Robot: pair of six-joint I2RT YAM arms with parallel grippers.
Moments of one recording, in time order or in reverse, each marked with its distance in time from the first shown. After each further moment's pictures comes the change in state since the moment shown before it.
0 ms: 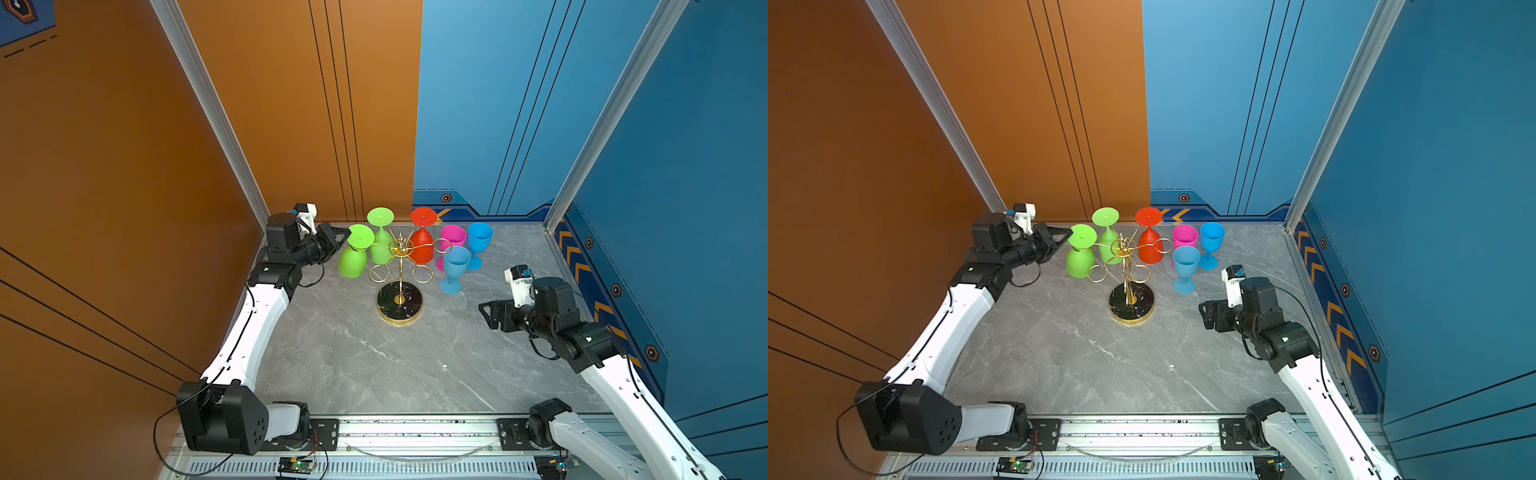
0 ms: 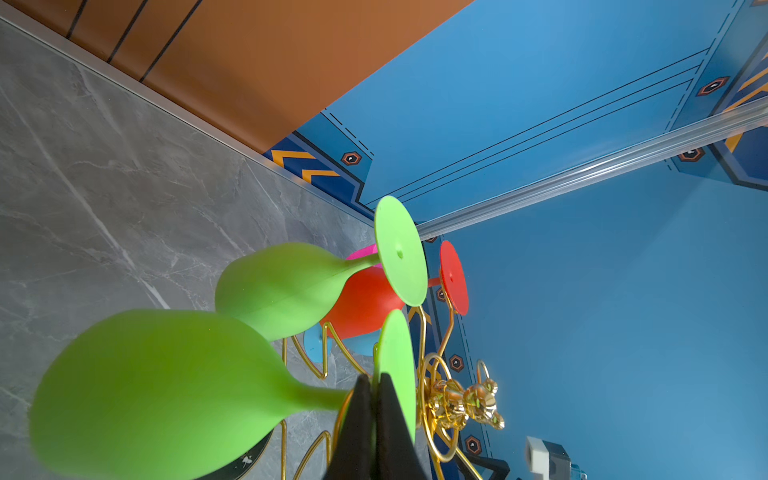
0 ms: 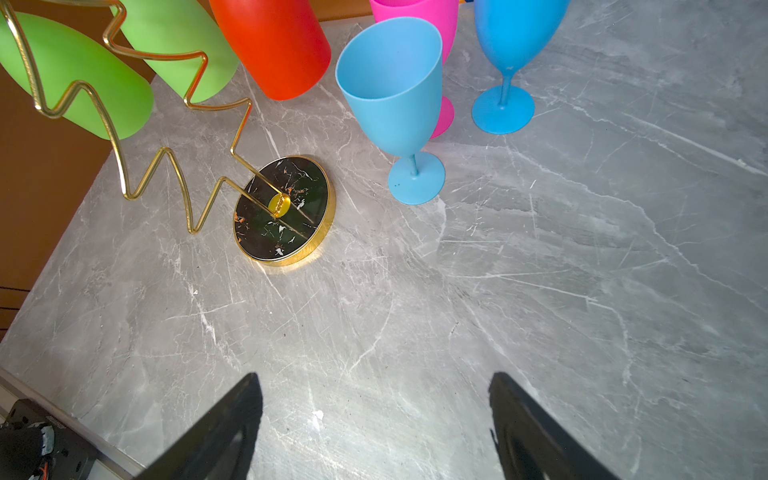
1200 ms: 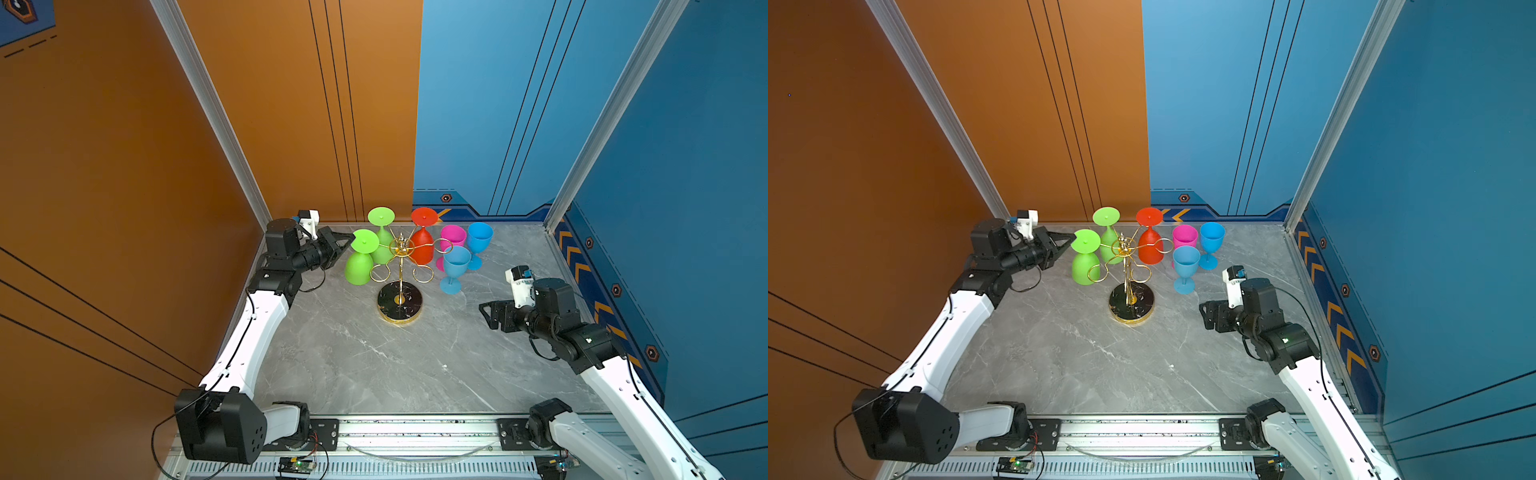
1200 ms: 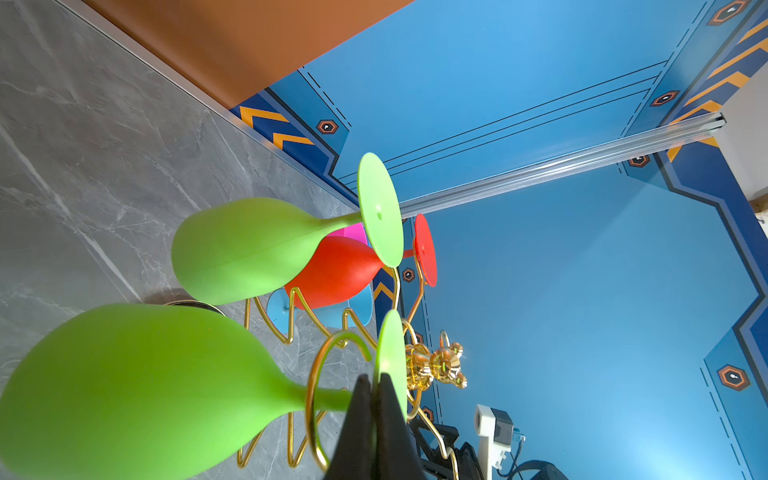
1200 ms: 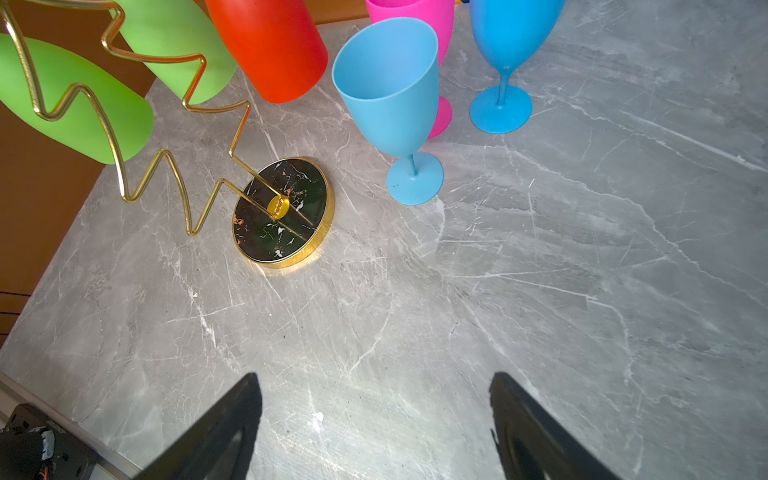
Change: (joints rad) left arm -0.009 -0.041 -0.060 0.050 0.094 -0.130; right arm -0.003 -0.009 -0.013 0.008 0.000 0.008
